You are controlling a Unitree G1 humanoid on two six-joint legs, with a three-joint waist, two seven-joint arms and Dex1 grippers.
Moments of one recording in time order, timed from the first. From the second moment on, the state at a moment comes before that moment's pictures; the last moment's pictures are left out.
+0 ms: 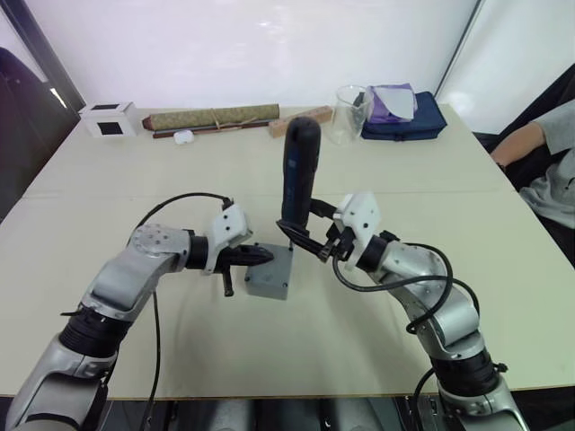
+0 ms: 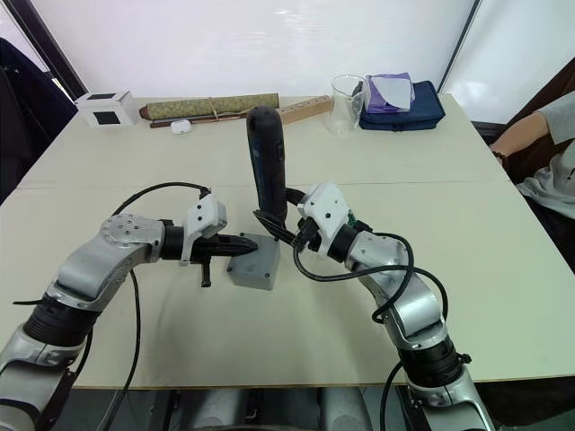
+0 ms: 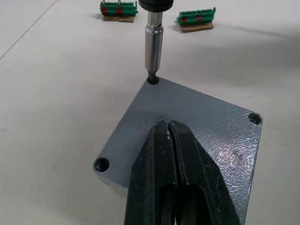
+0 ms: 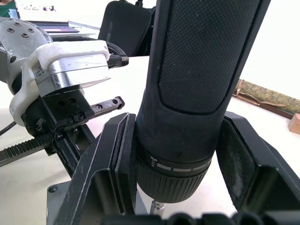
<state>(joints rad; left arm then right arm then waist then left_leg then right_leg) -0.49 0.69 -0.23 -0.20 -0.33 0.60 -1.04 -0.35 -0.35 0.18 -0.44 0.28 0.41 0.59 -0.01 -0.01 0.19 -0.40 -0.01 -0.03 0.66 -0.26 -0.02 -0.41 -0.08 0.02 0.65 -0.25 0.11</state>
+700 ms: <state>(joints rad) -0.44 0.69 -0.25 -0.22 -0.32 0.61 -1.04 -0.33 -0.33 0.25 -0.43 0.23 0.45 0.50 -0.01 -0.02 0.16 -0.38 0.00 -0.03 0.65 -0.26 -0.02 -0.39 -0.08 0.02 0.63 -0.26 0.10</state>
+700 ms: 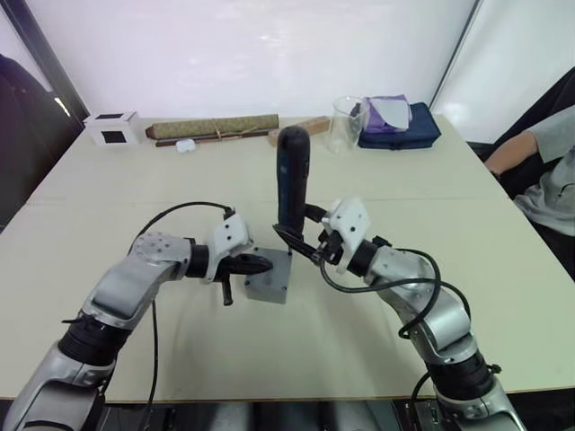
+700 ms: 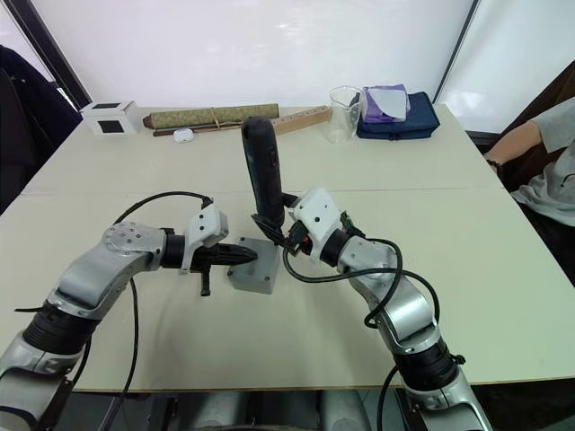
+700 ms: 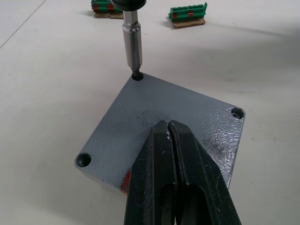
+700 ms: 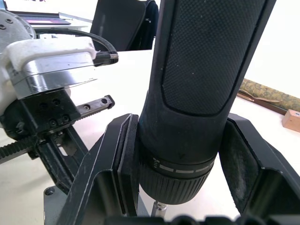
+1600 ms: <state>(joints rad) -0.44 0.69 -0.25 -0.23 -0.32 0.62 -1.03 -0.33 -0.33 0.29 -0.44 0.20 0.45 0.49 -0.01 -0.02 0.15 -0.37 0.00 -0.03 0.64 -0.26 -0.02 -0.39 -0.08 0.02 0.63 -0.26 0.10</state>
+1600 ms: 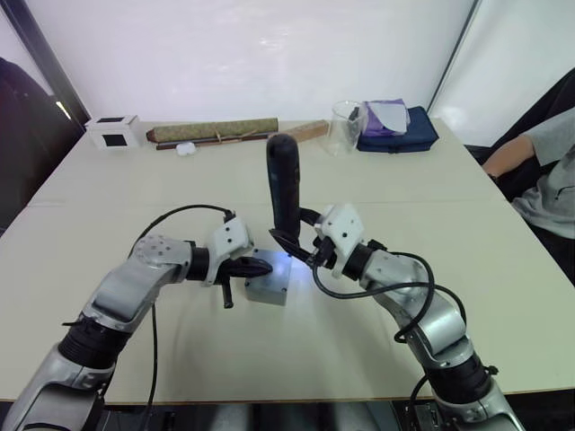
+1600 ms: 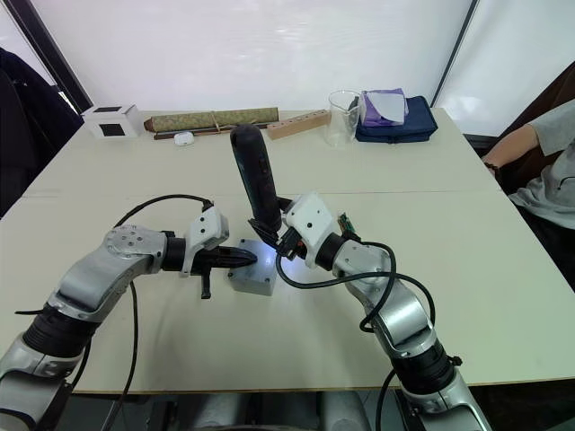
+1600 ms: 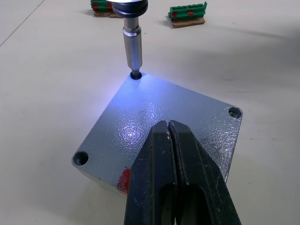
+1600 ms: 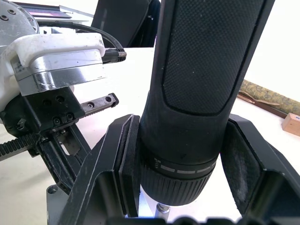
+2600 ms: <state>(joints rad) -0.40 0.40 0.05 -0.20 -0.46 0.55 -0.75 -0.98 -0.52 -0.33 -0.33 0.92 1.34 0.36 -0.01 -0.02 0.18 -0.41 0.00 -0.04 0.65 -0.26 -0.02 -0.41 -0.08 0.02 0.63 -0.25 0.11</state>
